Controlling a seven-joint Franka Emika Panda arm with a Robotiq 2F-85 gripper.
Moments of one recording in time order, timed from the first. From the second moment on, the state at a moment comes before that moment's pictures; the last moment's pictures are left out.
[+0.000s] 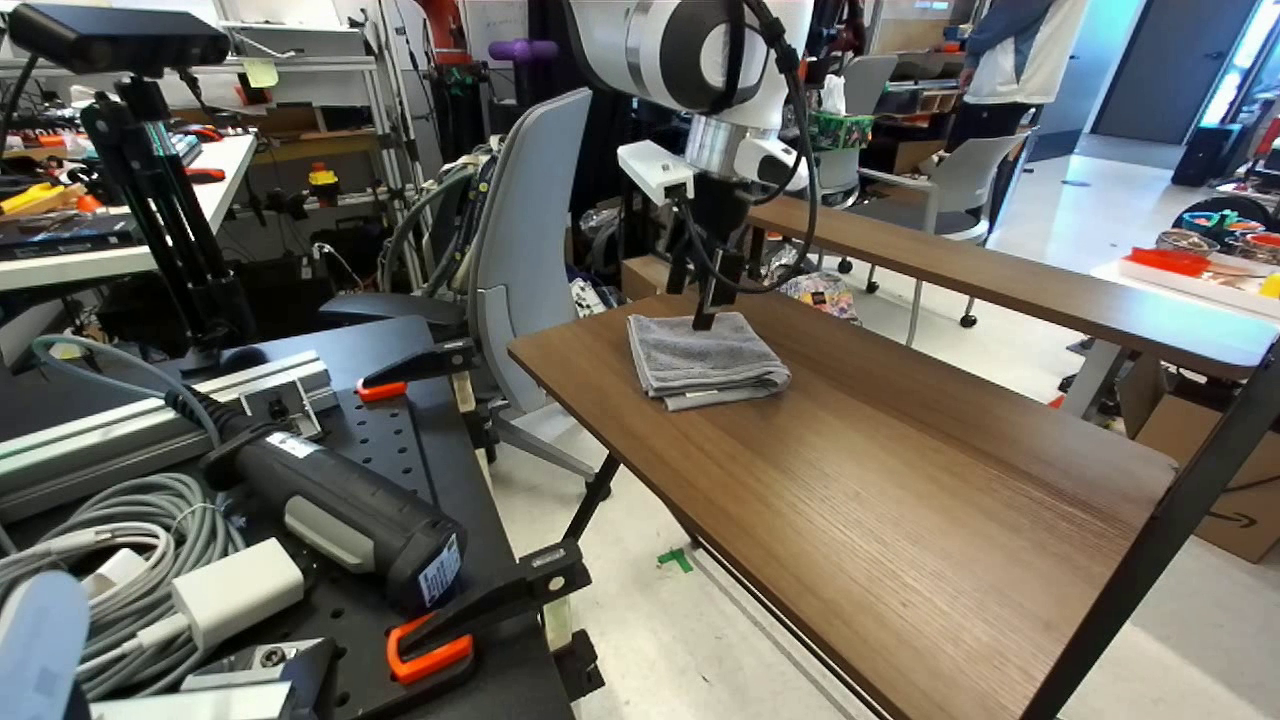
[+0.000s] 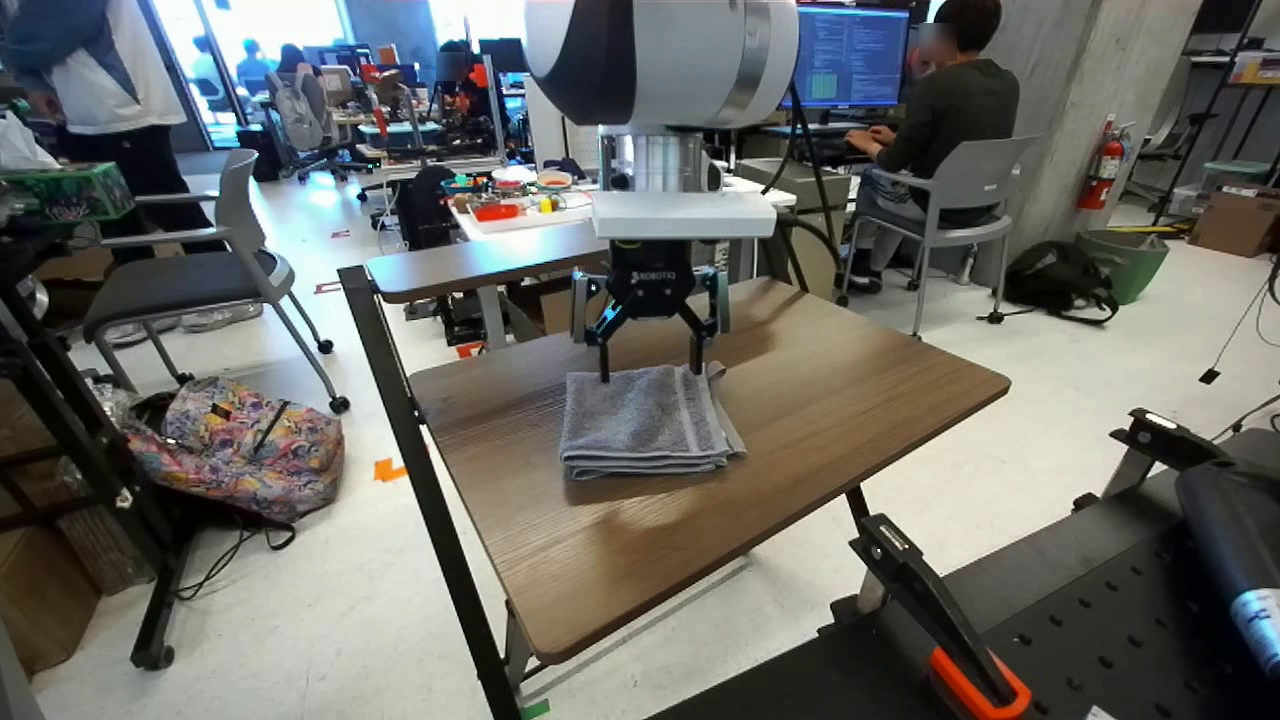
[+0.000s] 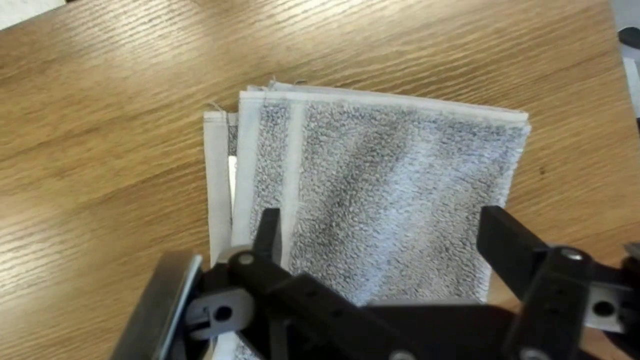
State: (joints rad) arm 0.22 0.83 0.04 -1.65 0.09 2.36 0.32
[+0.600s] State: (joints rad) arm 0.20 0.97 0.02 -1.55 0.08 2.36 0.31
